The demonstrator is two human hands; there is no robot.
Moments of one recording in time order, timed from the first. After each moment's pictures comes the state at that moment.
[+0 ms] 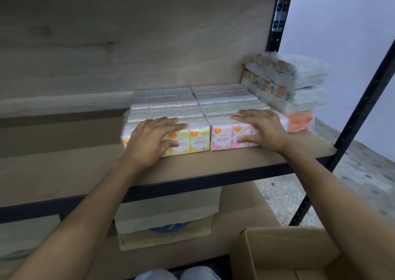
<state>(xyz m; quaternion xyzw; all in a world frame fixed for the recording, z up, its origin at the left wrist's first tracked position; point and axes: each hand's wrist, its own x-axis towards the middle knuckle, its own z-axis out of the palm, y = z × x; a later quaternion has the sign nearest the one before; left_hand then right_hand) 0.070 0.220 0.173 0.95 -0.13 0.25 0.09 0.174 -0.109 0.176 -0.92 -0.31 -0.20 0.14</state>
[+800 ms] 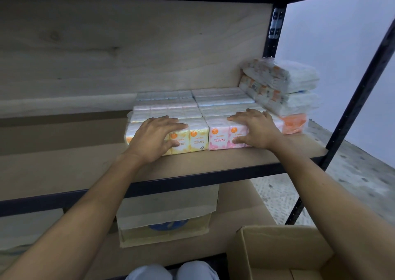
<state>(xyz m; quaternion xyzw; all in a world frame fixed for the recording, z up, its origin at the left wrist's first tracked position) 0.067 0.213 0.183 0.96 -0.13 0.22 0.08 0.159 -0.094 0.195 -0.95 -0.26 -0.15 0.08</state>
